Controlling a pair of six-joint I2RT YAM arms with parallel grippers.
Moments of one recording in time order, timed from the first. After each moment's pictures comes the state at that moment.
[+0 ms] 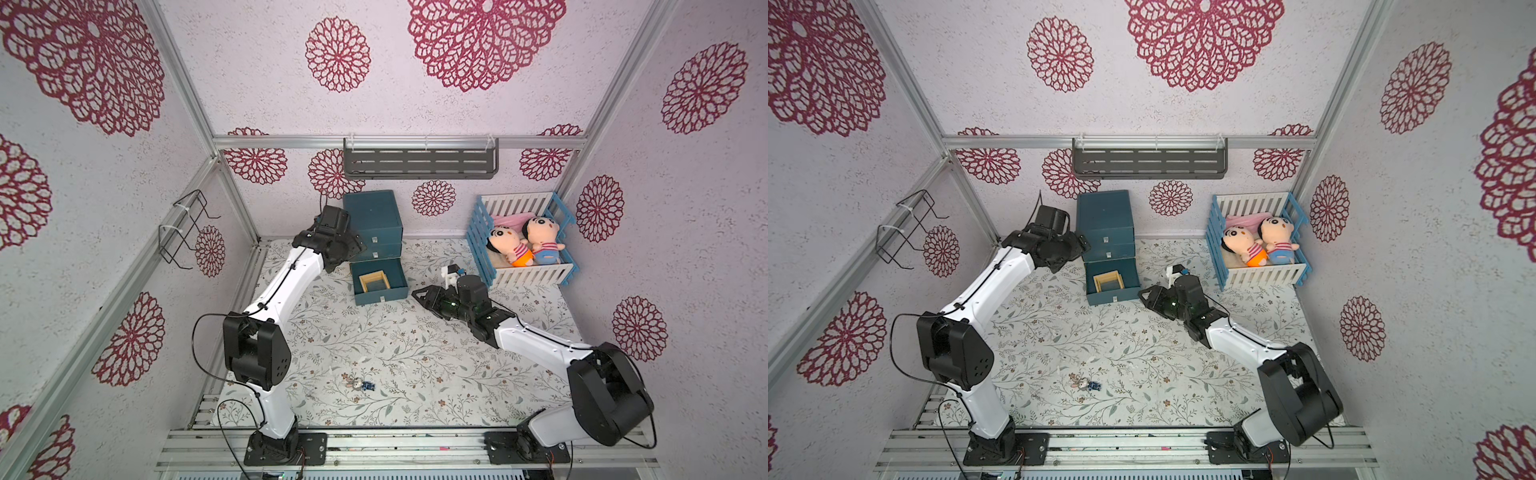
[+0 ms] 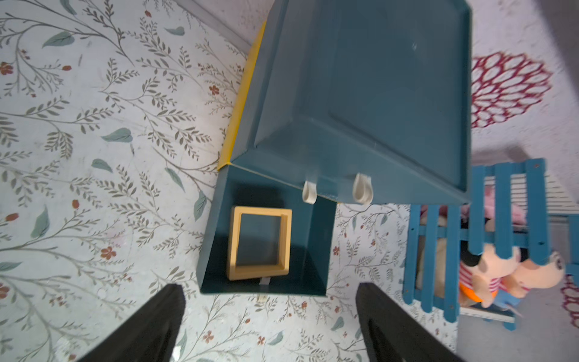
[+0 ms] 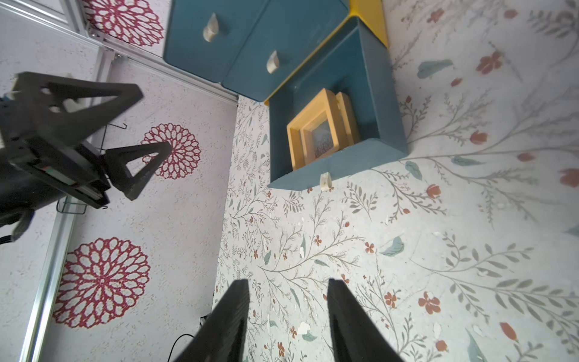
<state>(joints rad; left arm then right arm) -0.28 1.84 1.78 -0.77 -0.01 -0.81 0.48 1.50 0.82 0.22 -0.36 0.97</state>
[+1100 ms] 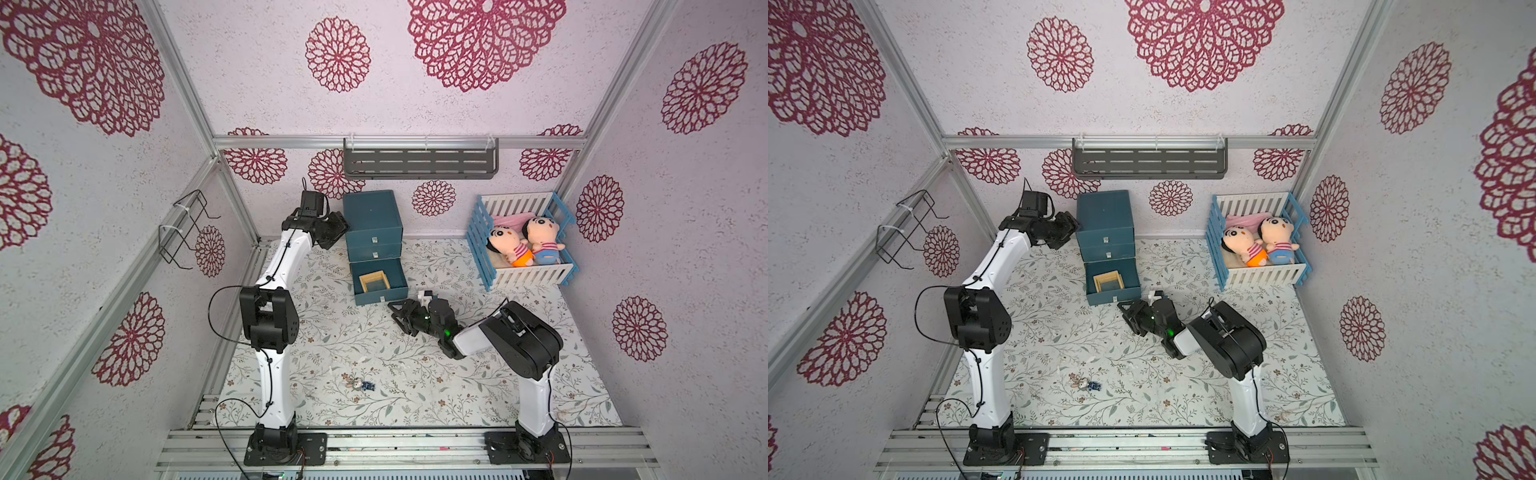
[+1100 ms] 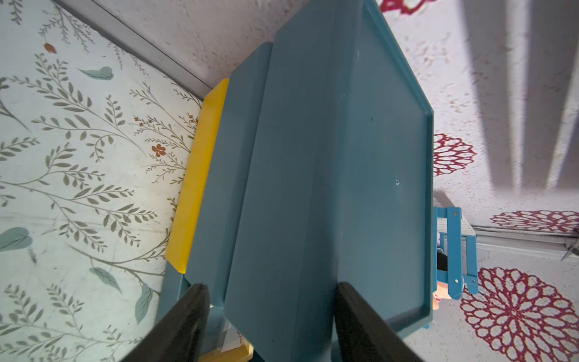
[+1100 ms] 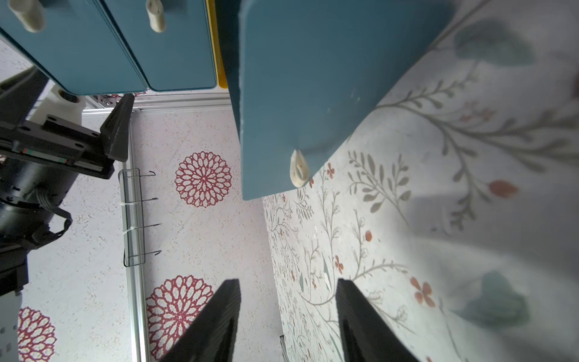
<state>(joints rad) -0.11 2.20 2.15 -0.70 0.27 -0.78 0.62 2.03 0.80 0.95 -0.31 1.48</state>
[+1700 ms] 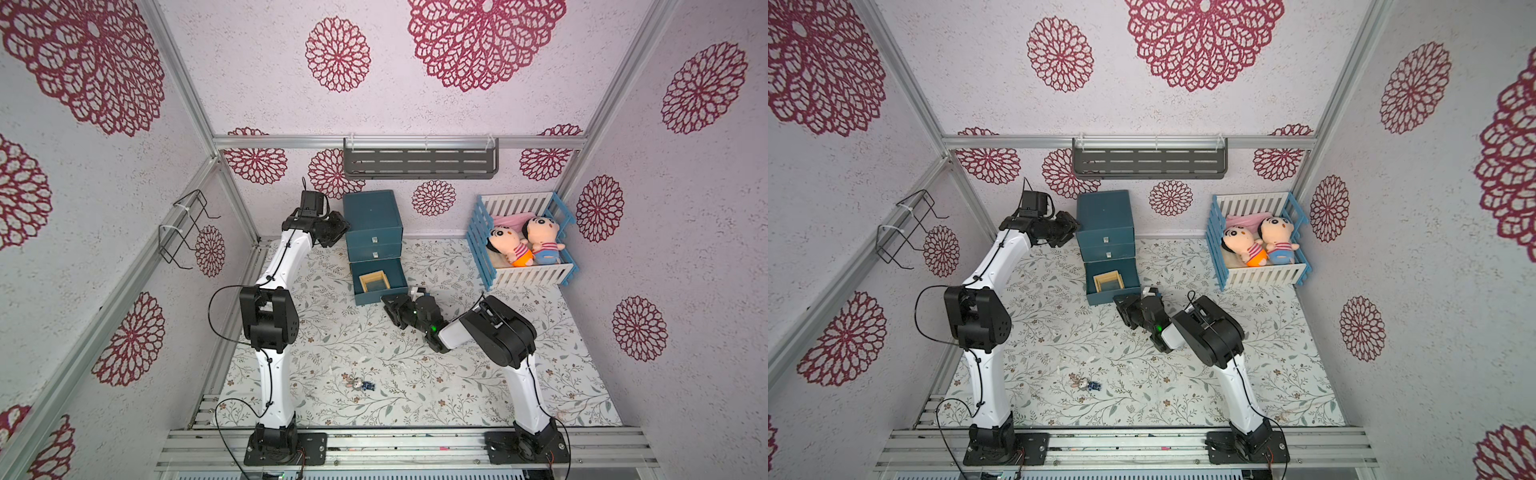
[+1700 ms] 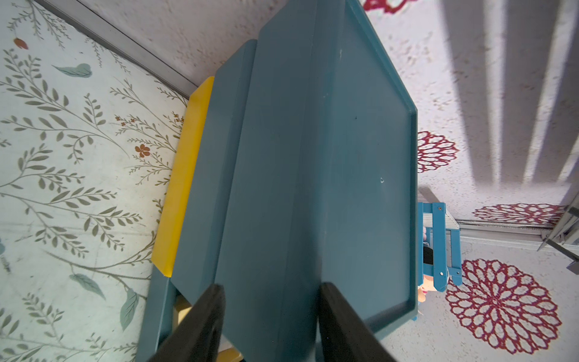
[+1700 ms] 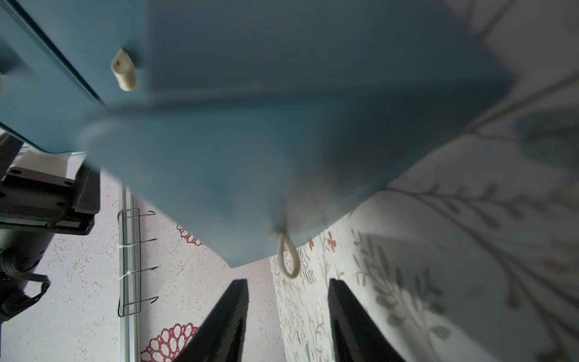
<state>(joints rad) -0.11 2.20 2.14 -0.67 0.30 -0.80 0.64 2.20 0.98 0.97 -0.20 1.54</state>
